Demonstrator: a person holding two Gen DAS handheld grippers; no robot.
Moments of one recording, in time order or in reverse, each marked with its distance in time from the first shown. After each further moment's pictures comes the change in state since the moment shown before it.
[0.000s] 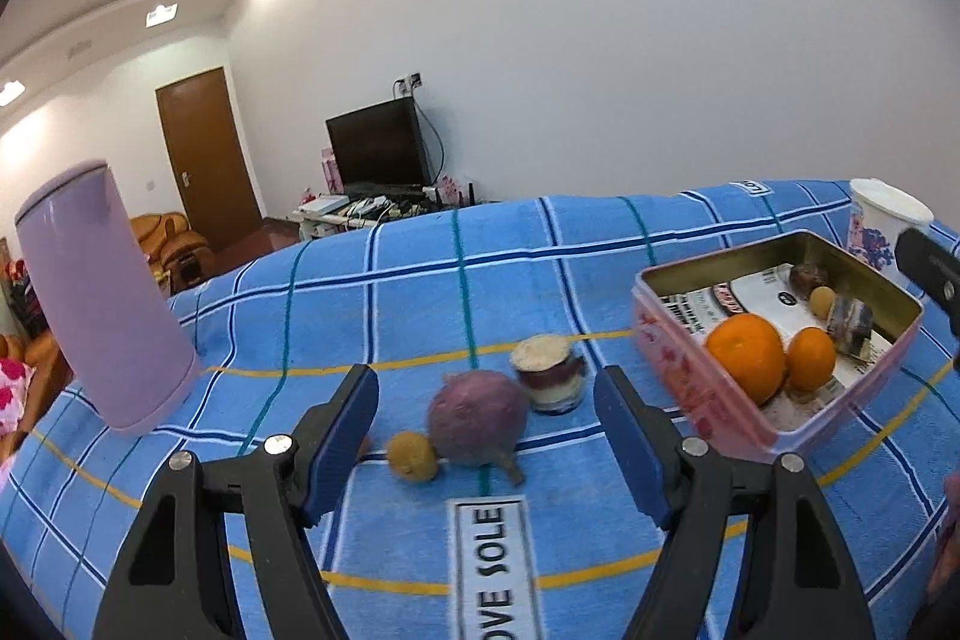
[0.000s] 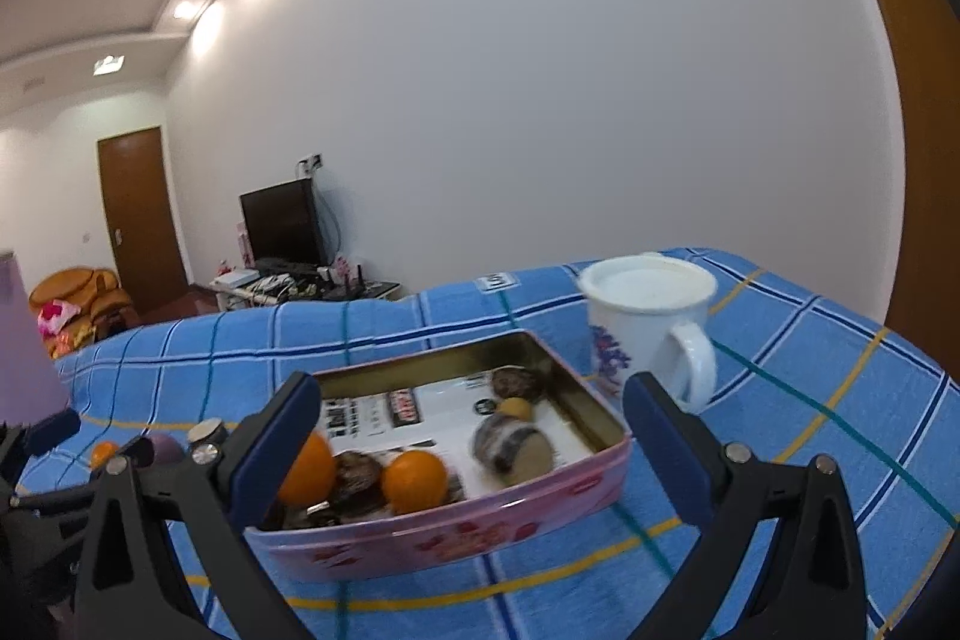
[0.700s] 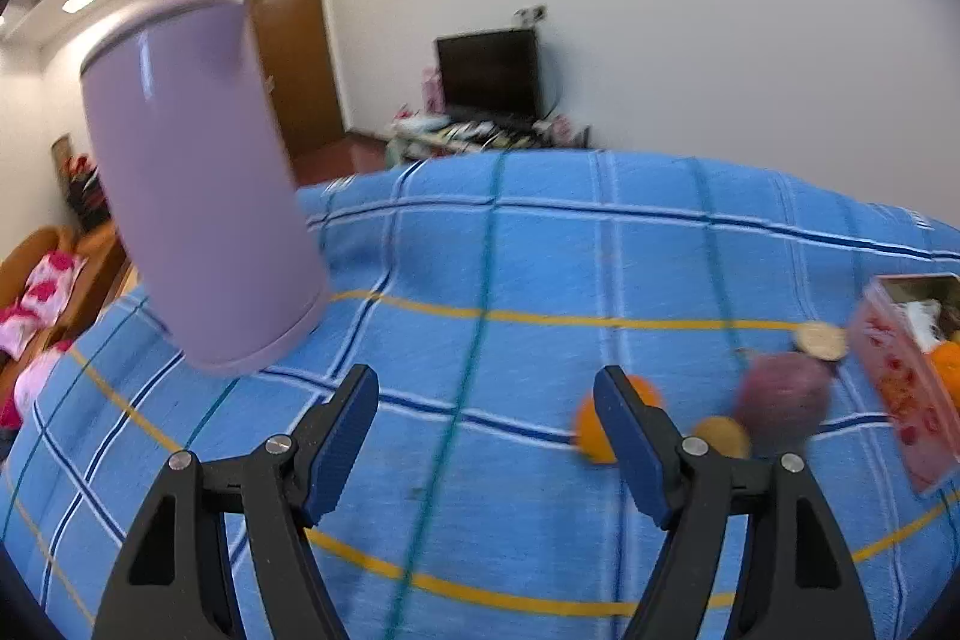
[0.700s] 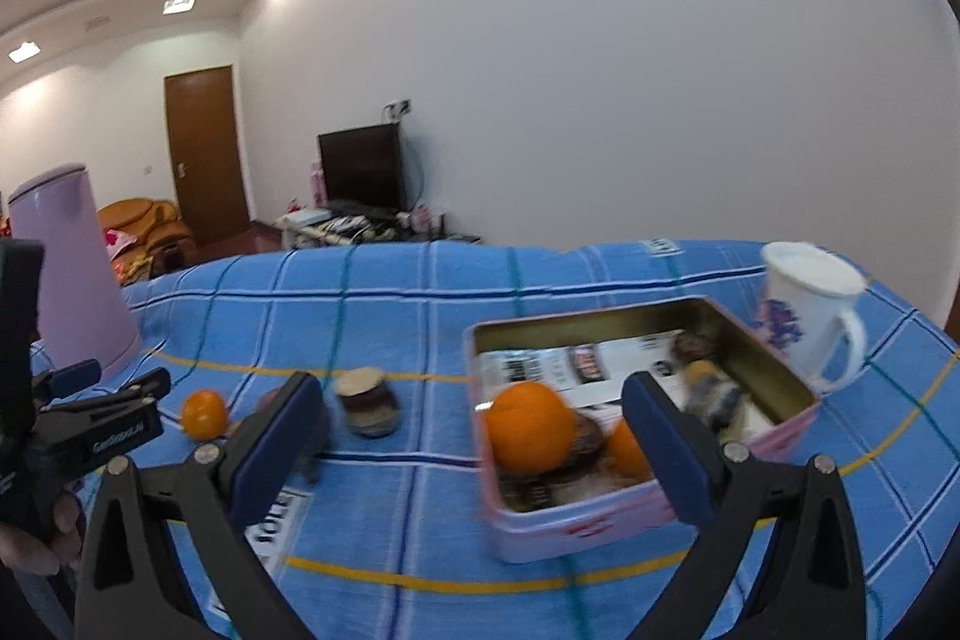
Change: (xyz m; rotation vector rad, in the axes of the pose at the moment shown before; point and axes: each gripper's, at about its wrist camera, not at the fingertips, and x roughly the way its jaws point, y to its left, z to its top) left arm 0.046 0.133 -0.013 -0.191 0.178 0.185; right arm 0.017 0.110 -0.017 -0.114 0.119 0.161
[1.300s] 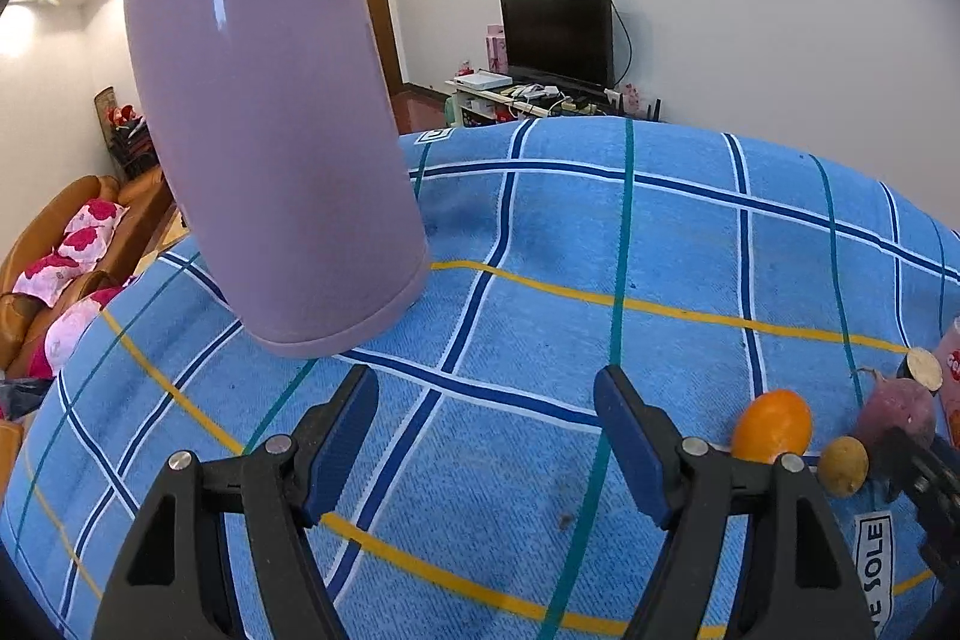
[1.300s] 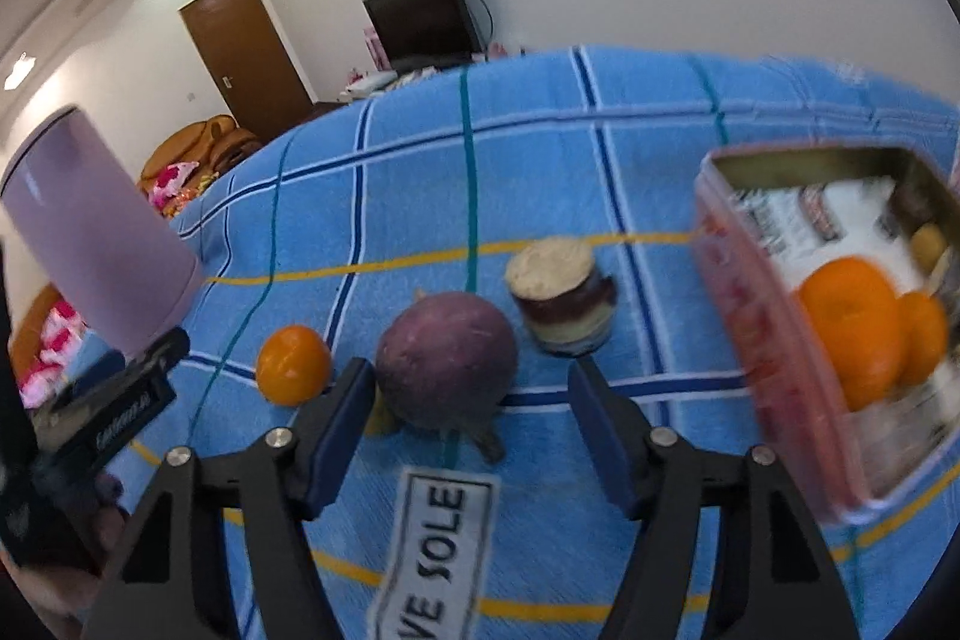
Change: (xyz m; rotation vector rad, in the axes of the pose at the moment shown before) left arm 0.027 0.047 0.006 -0.061 0.083 0.107; right arm 0.103 0.060 -0.015 0.150 0.424 0.239
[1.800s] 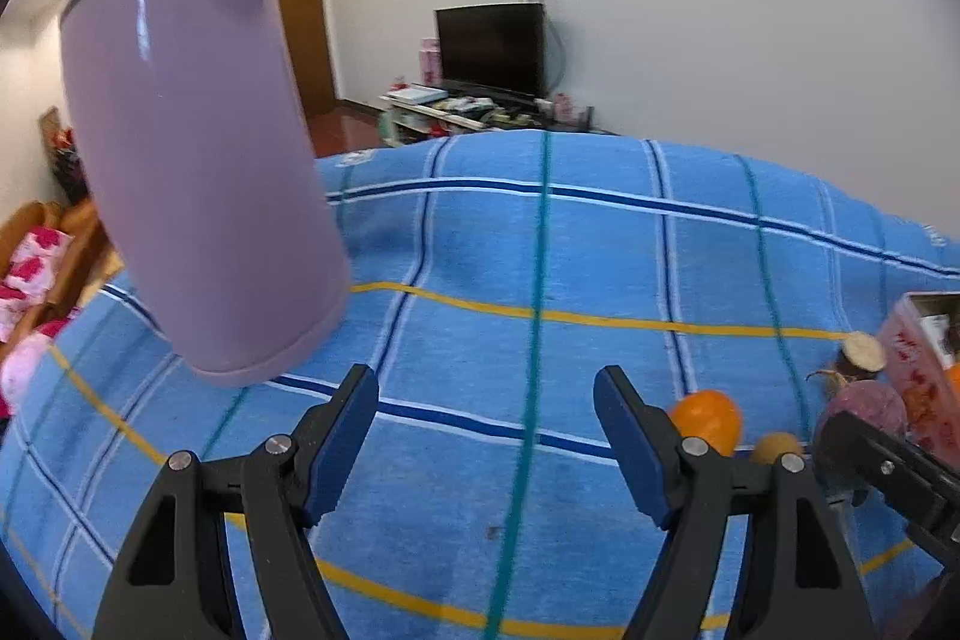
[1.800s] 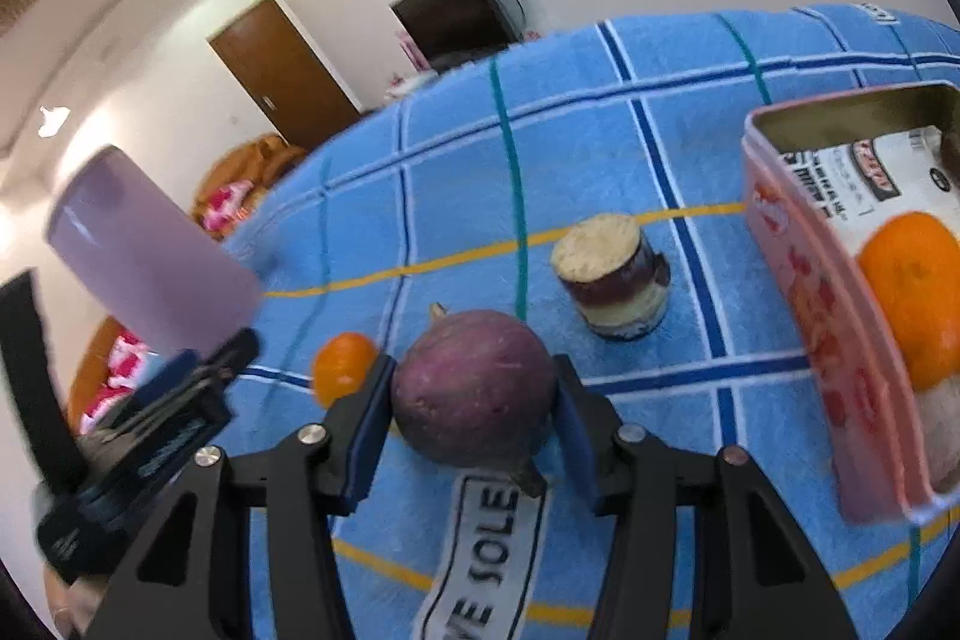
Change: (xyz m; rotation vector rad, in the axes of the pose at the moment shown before) left arm -0.007 -0.013 0.004 0.044 -0.026 -0.189; right arm -0.012 -0.008 -0.006 0.068 -0.024 0.182
